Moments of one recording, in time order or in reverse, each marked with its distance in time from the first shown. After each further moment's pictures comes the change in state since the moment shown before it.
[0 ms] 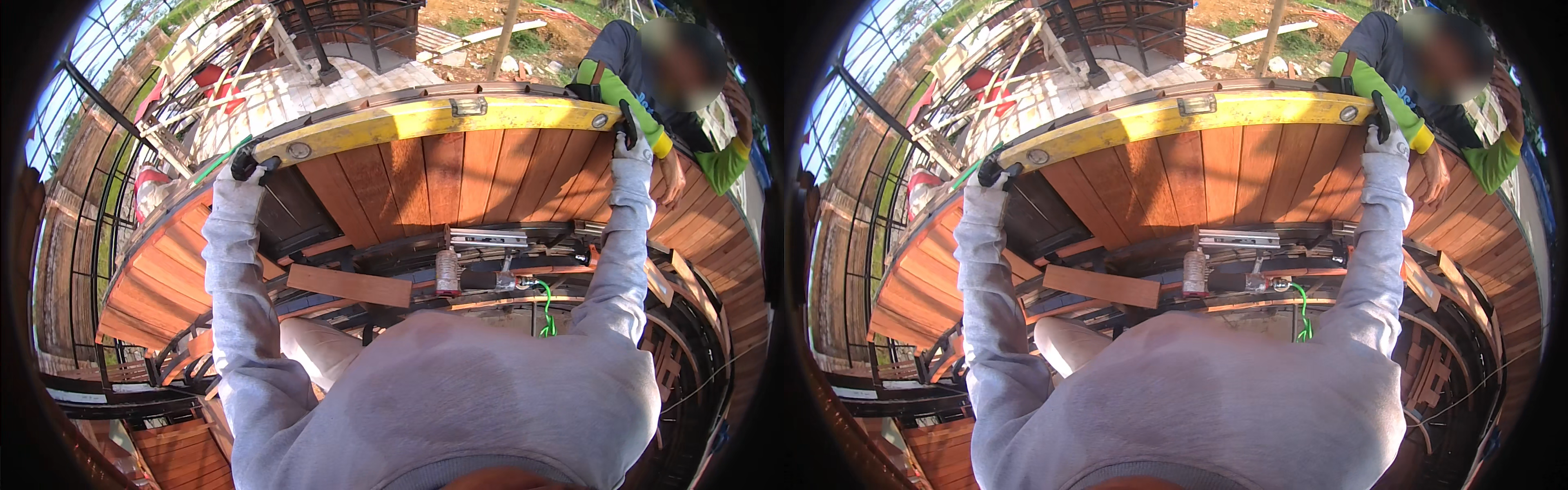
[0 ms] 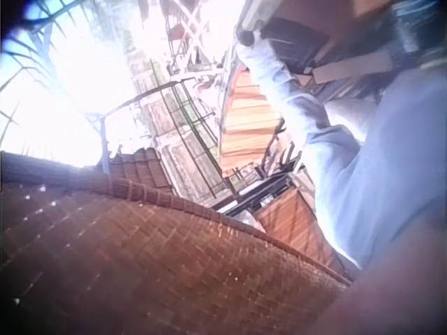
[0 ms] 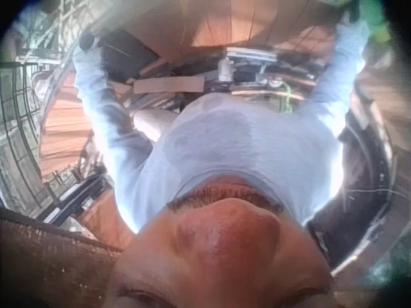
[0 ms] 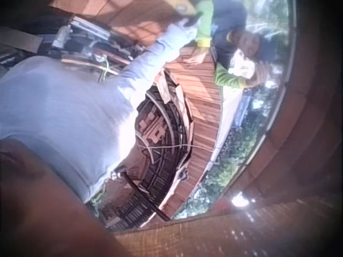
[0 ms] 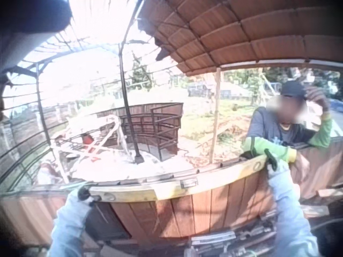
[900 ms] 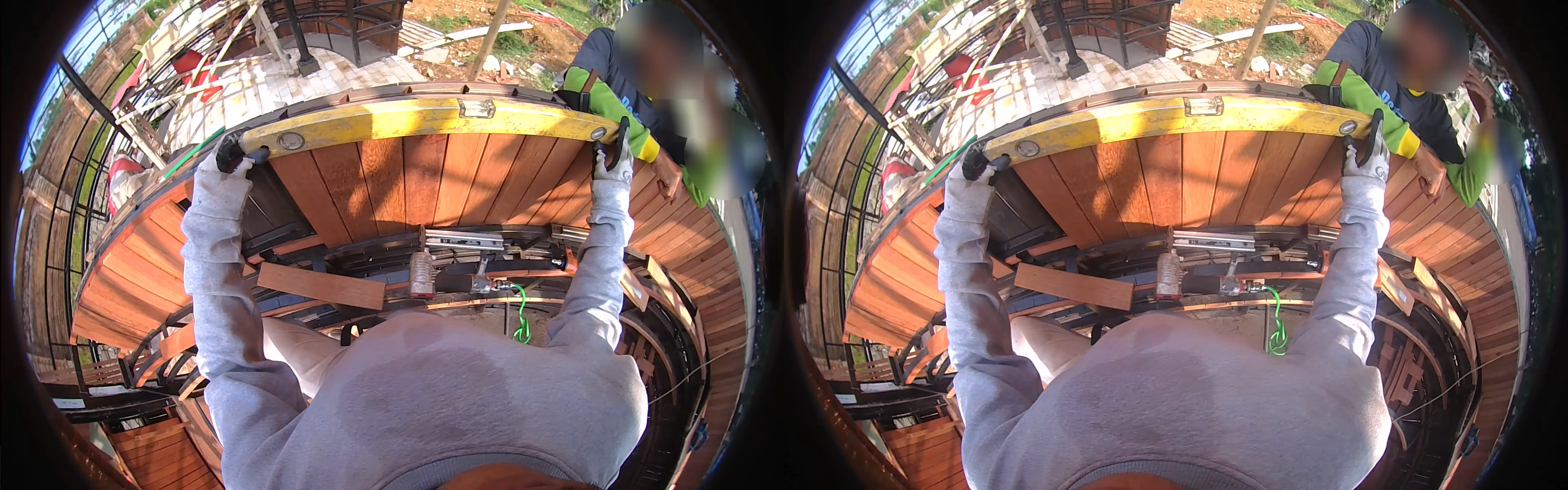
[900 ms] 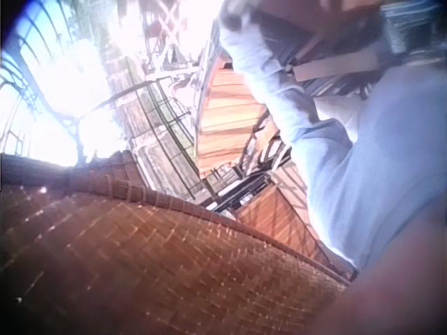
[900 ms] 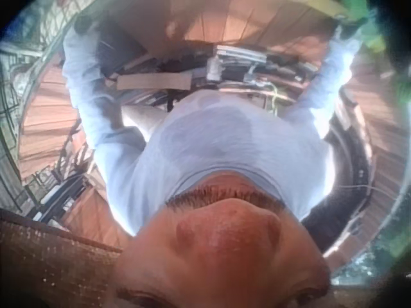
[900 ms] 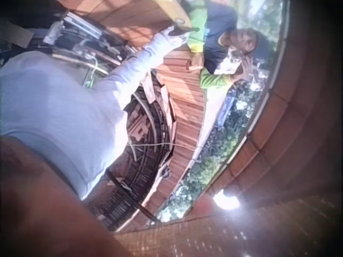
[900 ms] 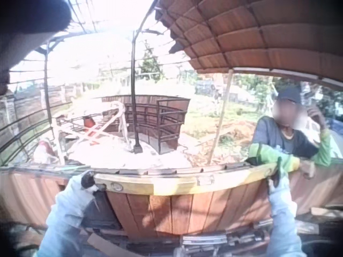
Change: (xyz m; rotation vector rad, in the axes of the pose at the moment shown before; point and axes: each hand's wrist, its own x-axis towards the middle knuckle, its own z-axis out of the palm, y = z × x) left_hand -0.005 0.027 0.020 0.042 0.022 0.064; right_hand -0.016 0.003 0.007 0.043 0.066 -0.207
